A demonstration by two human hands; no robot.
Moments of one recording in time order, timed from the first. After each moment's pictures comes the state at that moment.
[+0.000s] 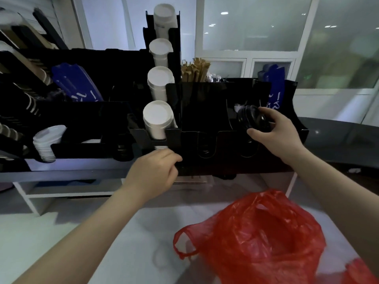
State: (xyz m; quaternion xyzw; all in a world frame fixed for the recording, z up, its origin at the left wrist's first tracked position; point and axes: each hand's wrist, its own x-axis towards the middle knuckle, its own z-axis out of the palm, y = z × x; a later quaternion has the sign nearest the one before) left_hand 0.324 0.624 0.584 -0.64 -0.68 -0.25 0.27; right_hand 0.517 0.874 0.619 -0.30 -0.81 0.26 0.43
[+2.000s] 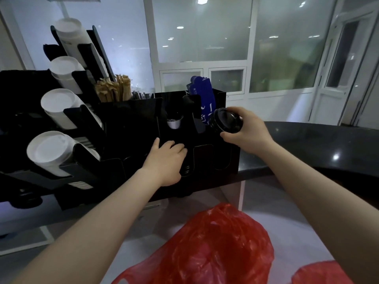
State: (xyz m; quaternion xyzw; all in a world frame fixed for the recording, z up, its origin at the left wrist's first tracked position) left_hand 0.398 0.834 0.612 -0.65 -0.73 0.08 0.19; right_hand 0.590 0.978 0.640 -0.30 -0.82 0.18 0.45
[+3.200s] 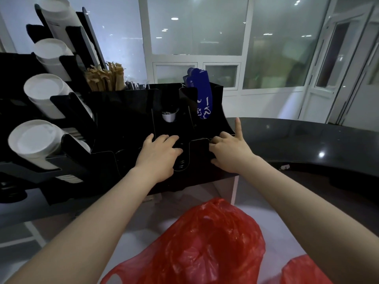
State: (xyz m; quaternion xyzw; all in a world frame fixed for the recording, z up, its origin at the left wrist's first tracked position) left_hand 0.389 0.835 0.597 -0.65 -0.72 0.03 0.24; right_hand 0.567 0.965 0.595 -0.29 -0.91 -0.28 0.08
